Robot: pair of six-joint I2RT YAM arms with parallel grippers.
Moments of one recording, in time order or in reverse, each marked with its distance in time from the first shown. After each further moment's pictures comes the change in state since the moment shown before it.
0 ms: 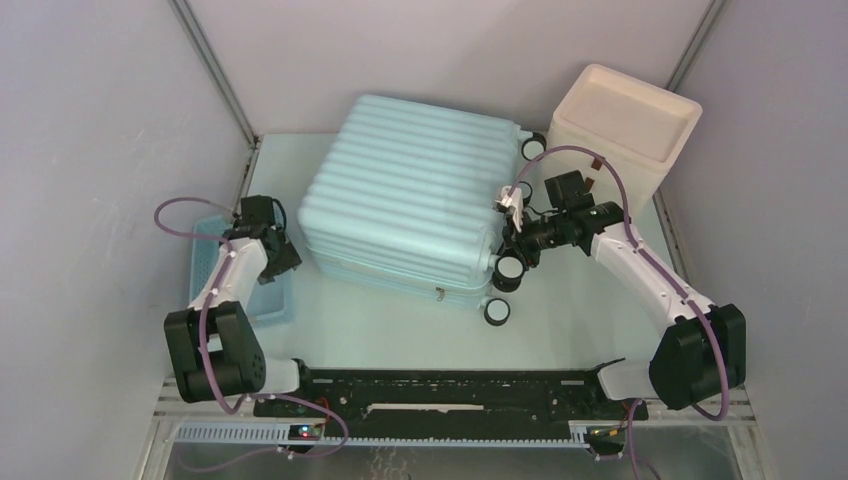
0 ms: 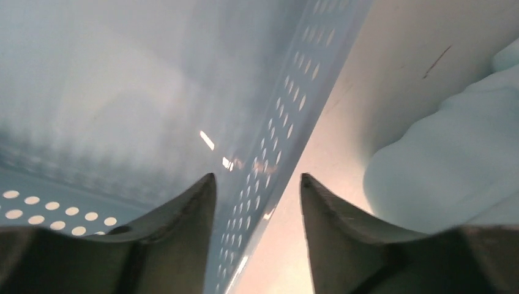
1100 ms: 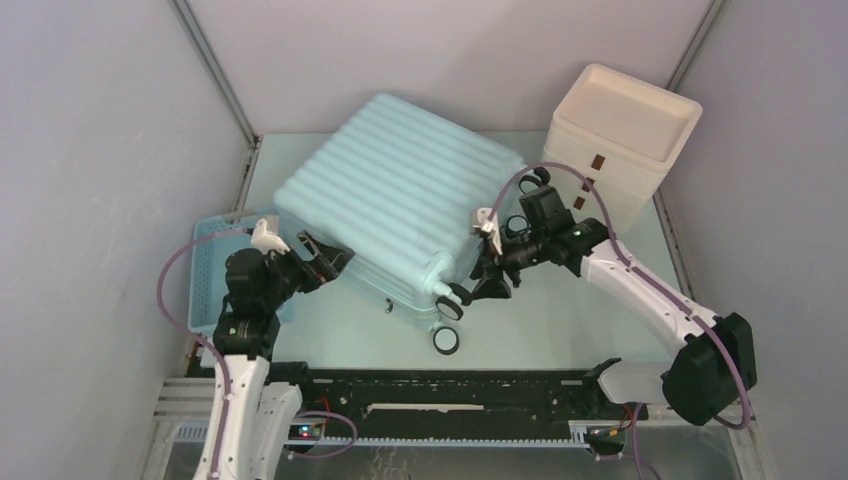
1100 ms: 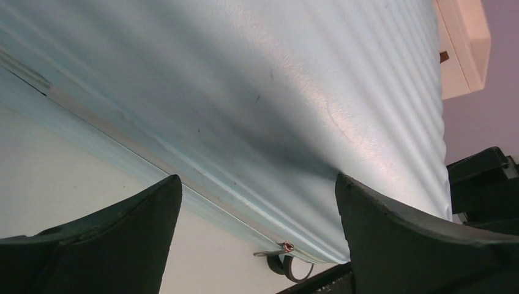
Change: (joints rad) left arm -0.122 -0.848 -0.324 0.217 0.640 -0.266; right arm 0.225 -0.050 -0.058 0.095 -0.053 0.071
